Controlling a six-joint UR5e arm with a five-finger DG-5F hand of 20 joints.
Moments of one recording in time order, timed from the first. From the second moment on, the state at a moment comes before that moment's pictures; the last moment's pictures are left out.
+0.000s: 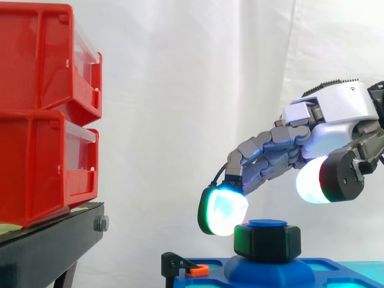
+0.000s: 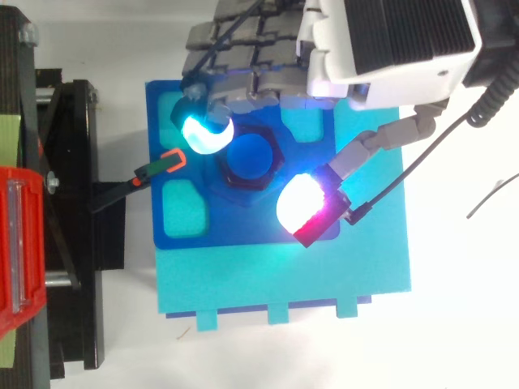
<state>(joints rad) -0.05 -2.20 -1.17 -3.04 -1.79 -1.26</state>
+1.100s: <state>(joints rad) -0.01 -2.20 -1.15 -3.02 -1.72 -1.25</state>
